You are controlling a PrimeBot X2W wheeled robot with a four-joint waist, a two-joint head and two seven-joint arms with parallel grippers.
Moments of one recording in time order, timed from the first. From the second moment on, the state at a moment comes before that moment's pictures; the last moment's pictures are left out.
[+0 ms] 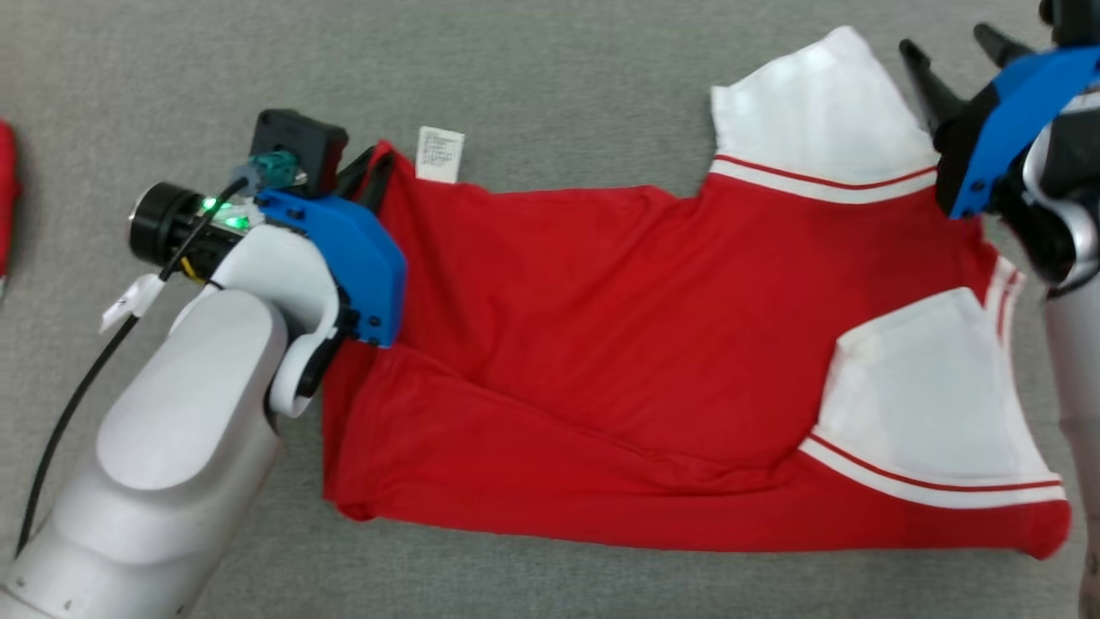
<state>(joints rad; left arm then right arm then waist) -0.77 0.38 -0.63 0.36 -0.51 0.02 0.34 -0.86 -0.28 0.06 0.43 0.21 0.13 0.46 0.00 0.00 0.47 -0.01</state>
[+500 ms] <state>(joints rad) -0.82 0.28 -0.68 0.33 -0.48 0.03 0.25 -1.11 -0.28 -0.03 0.80 0.12 0.13 0.50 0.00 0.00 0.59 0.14</state>
